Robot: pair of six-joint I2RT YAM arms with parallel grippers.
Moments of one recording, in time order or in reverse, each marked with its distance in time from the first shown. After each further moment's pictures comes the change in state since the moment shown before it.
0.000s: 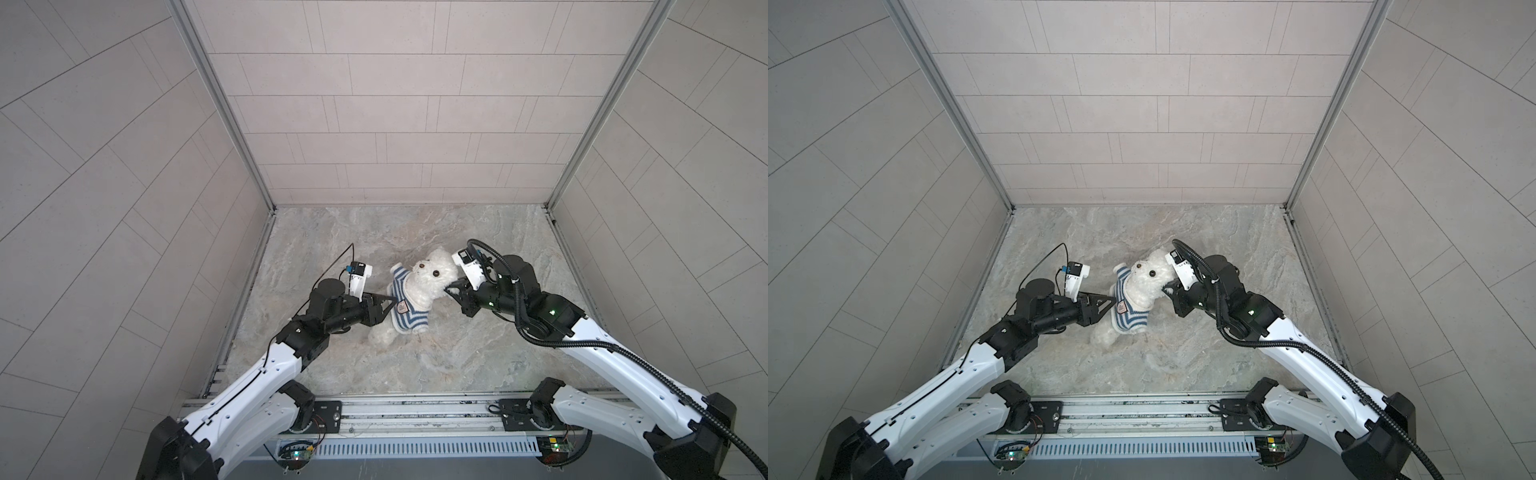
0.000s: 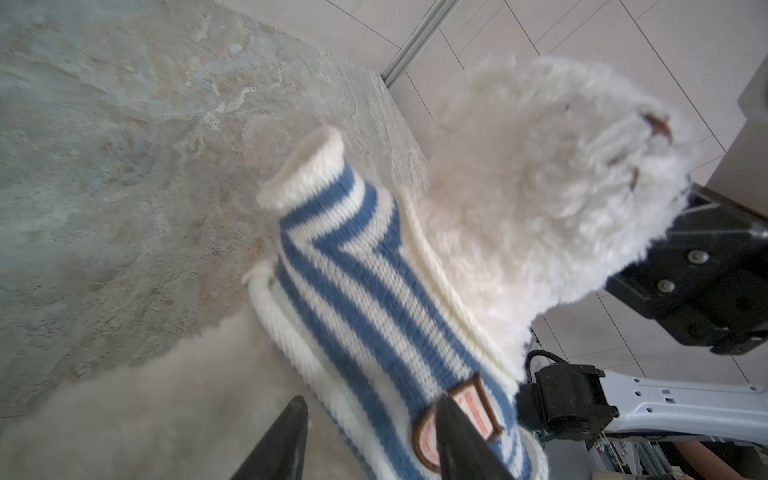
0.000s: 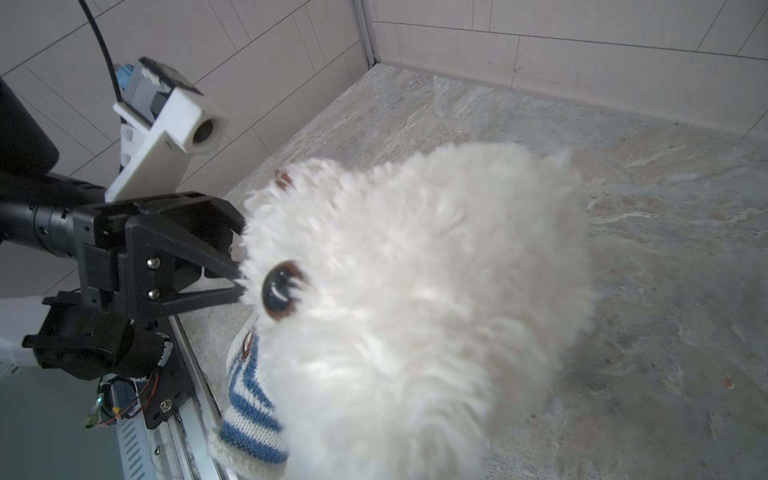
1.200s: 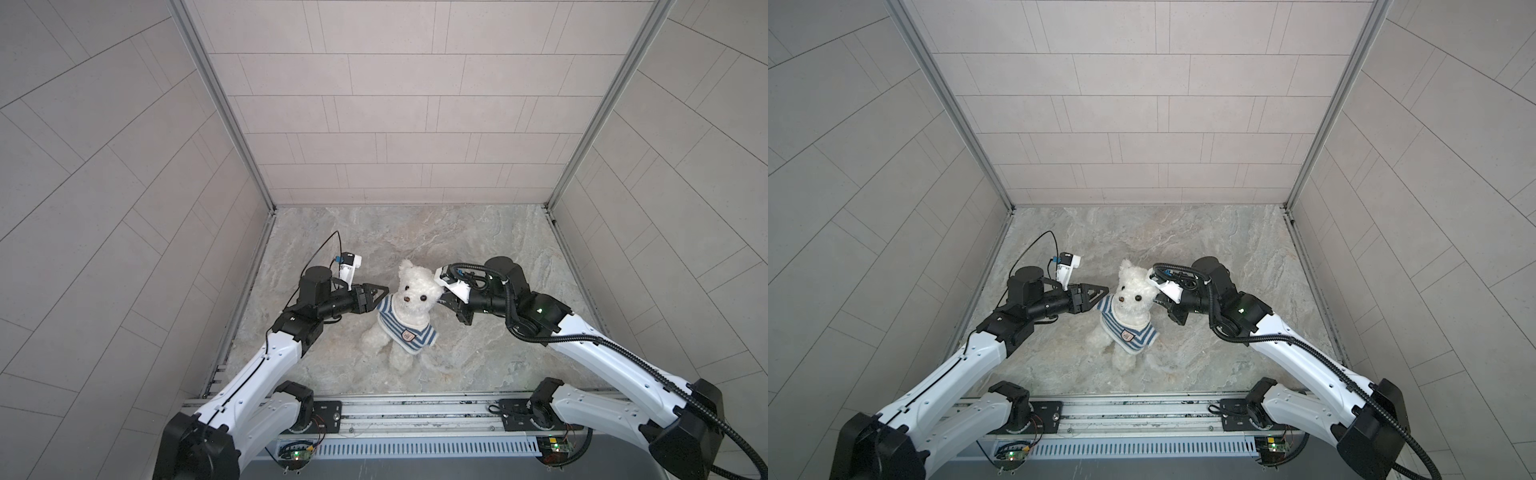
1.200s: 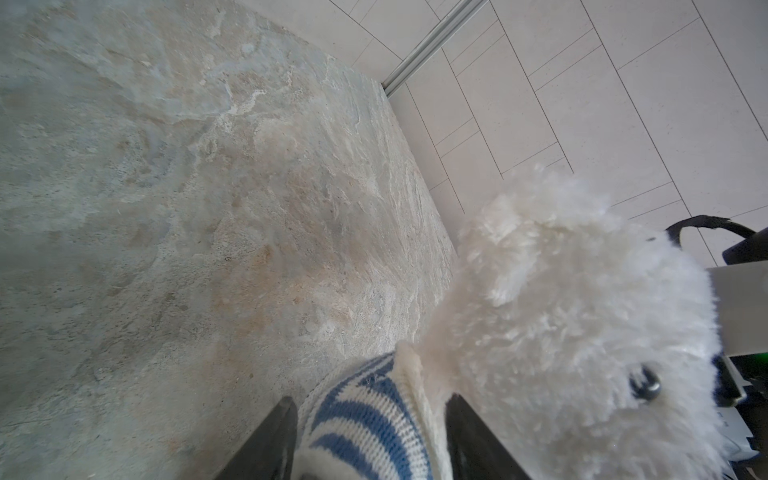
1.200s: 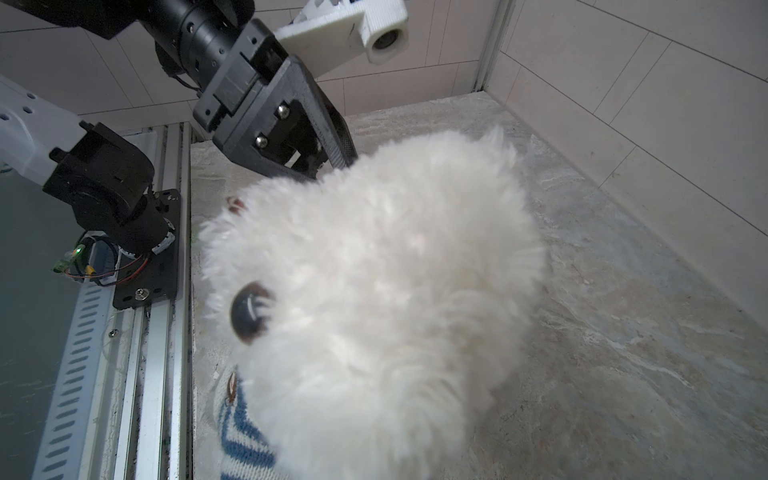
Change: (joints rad) left arm 0.189 0.087 0.039 0.004 0.230 -0.008; right arm 0.017 0.056 -0.045 0.111 -0.185 -0.435
